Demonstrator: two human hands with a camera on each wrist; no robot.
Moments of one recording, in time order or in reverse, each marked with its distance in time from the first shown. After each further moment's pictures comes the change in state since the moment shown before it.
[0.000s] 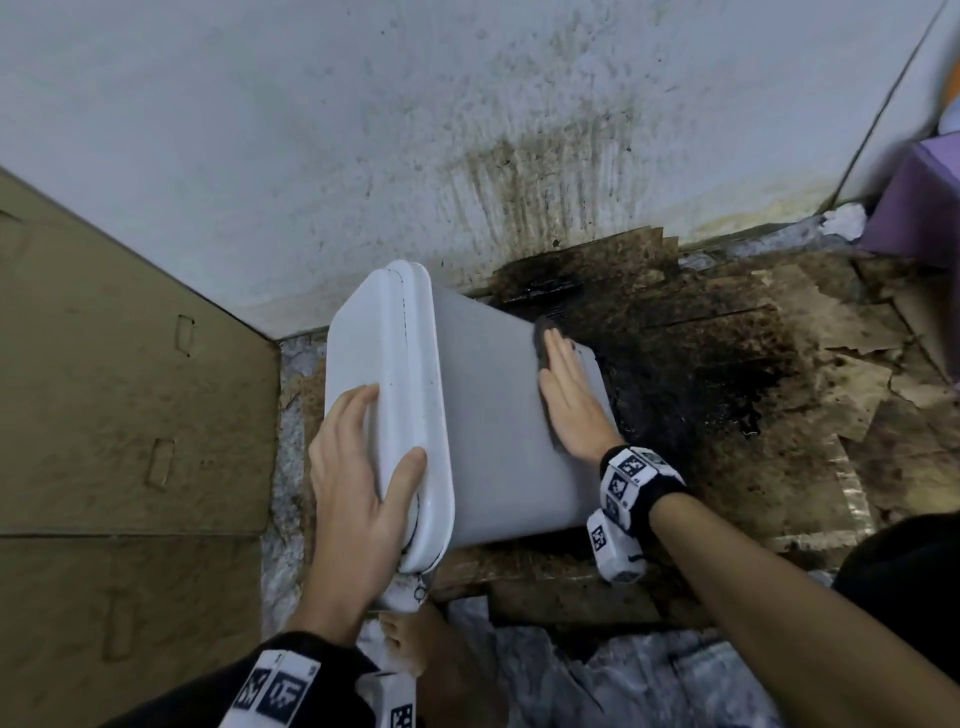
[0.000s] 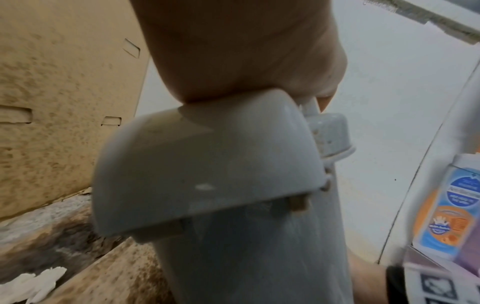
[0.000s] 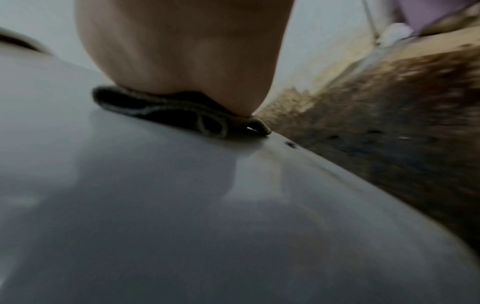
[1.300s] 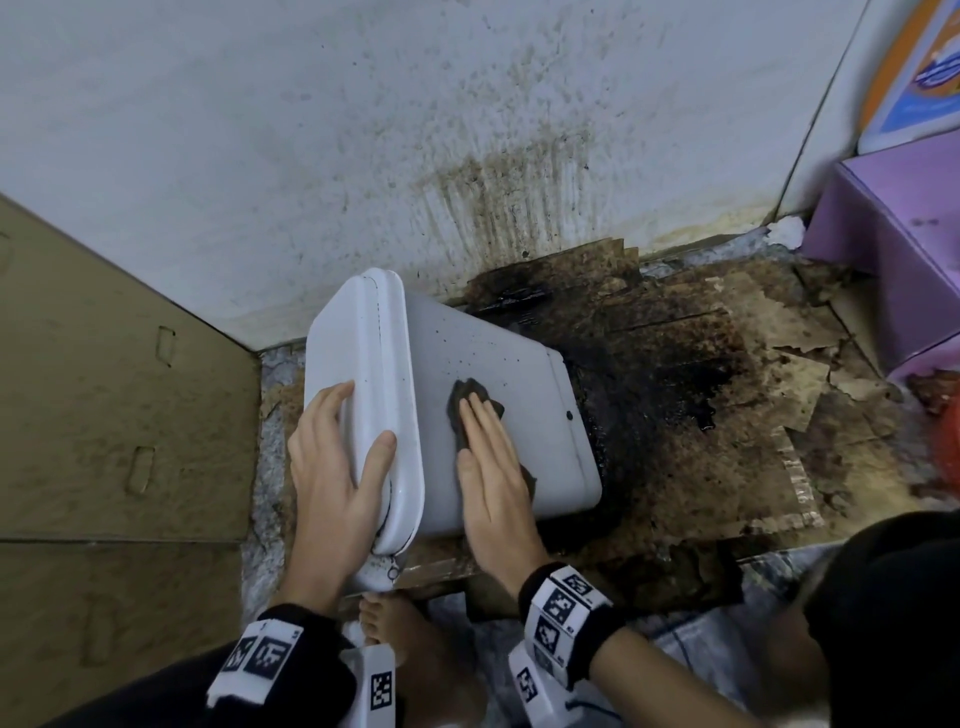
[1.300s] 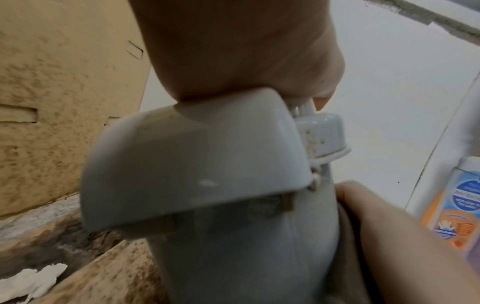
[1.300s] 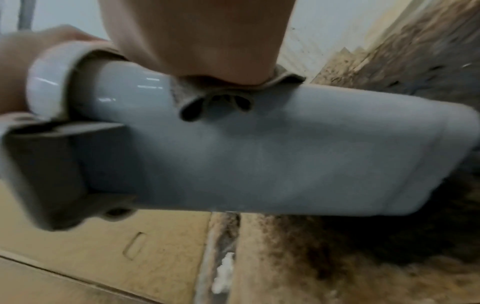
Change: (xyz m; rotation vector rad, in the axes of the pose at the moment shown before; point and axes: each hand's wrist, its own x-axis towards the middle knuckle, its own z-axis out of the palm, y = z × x) left_hand 0.000 0.001 0.005 0.011 0.046 0.020; right_hand -0.118 -0.076 0.056 0.142 0.212 -0.194
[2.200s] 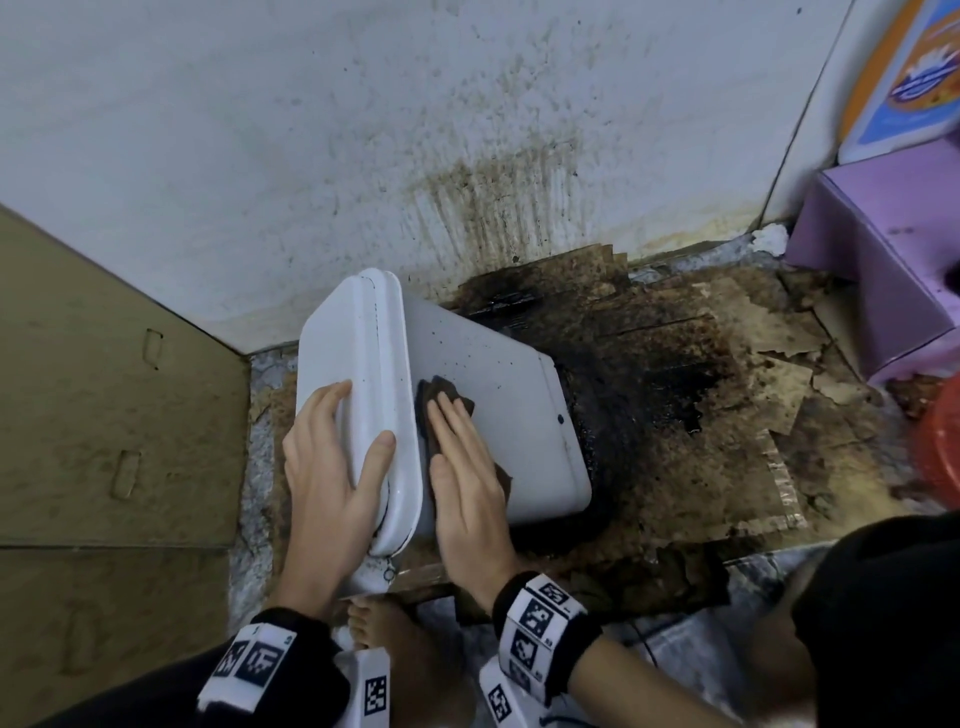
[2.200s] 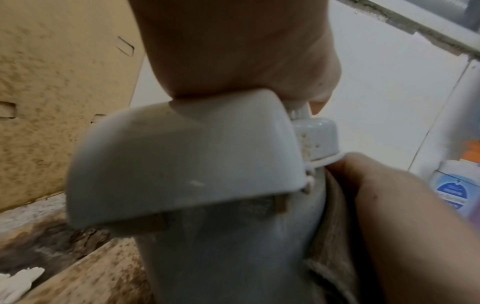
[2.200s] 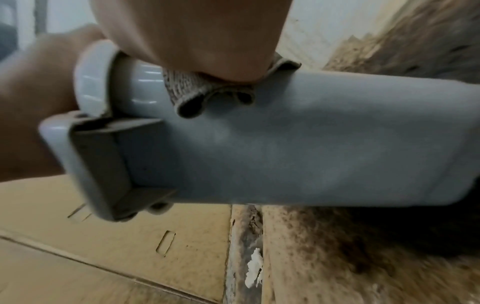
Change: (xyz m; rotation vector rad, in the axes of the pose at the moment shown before) left_hand 0.000 0.009 0.005 0.006 -0.005 0.014; right_hand -0.003 -0.022 0.006 0.044 0.057 -0.048
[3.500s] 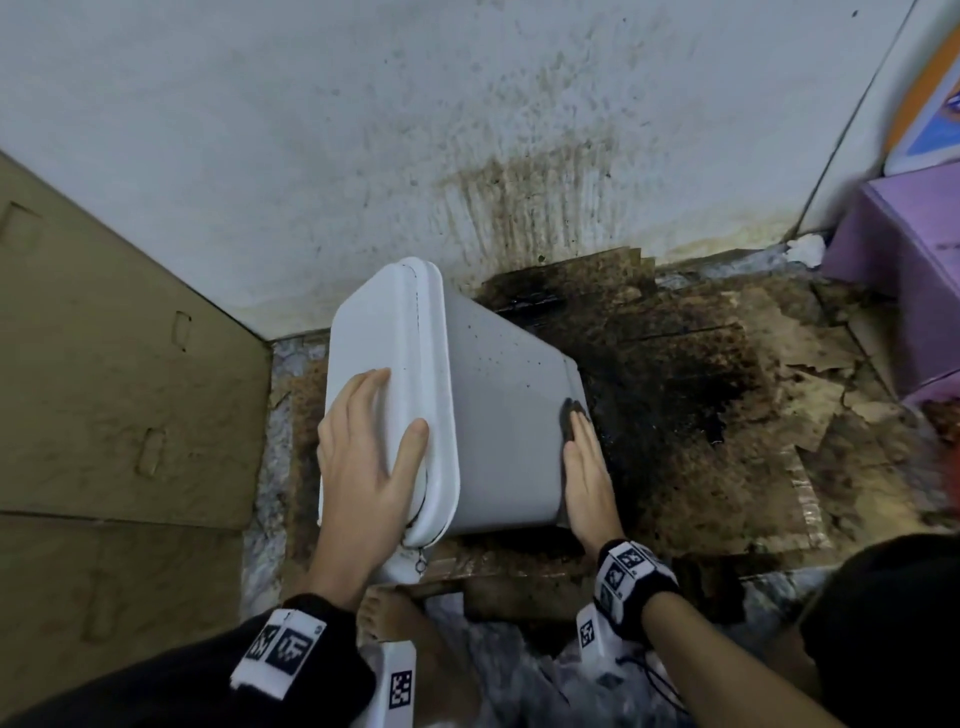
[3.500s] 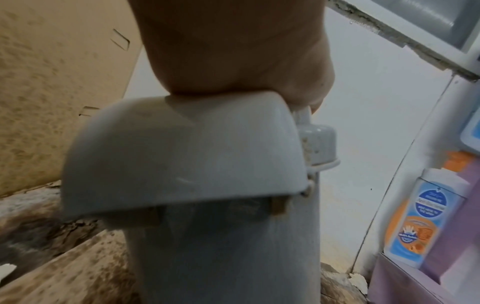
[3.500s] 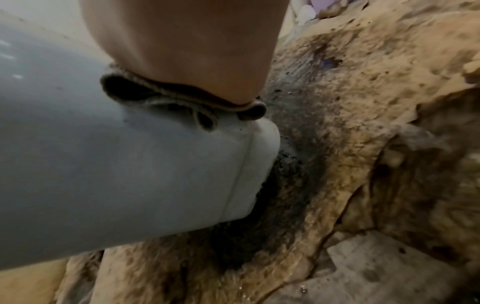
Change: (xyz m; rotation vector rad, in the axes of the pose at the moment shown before) left_hand 0.000 0.009 0.004 -0.024 0.001 -0.014; right_hand 0.011 0.140 -0.061 -0.037 0.054 0.406
